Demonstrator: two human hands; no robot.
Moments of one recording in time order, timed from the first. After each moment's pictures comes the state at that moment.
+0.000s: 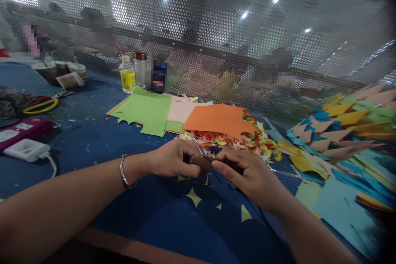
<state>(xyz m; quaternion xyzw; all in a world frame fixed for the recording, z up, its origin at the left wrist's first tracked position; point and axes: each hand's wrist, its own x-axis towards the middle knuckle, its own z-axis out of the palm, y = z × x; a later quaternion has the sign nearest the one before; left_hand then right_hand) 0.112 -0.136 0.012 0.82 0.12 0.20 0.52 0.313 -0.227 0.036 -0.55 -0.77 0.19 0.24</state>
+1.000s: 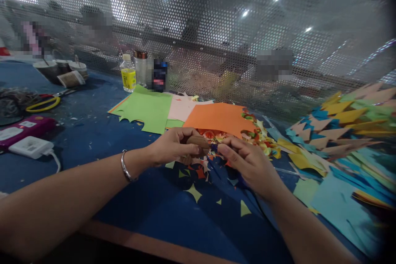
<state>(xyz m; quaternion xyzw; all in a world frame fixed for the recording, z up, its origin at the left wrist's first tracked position) 0.115 -0.134 0.002 0.60 0.20 0.28 0.73 0.314 -0.221 0.031 -0.59 -0.68 0.26 0.34</state>
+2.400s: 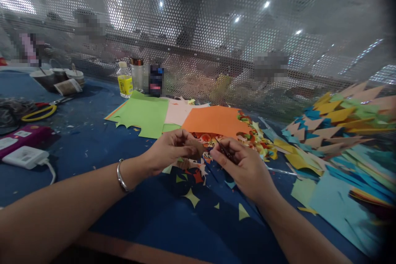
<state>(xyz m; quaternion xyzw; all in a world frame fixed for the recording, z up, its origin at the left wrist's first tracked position) 0.118 -0.139 0.002 0.55 0.22 0.34 0.74 0.304 -0.219 0.023 -0.56 -0.65 0.26 0.44</state>
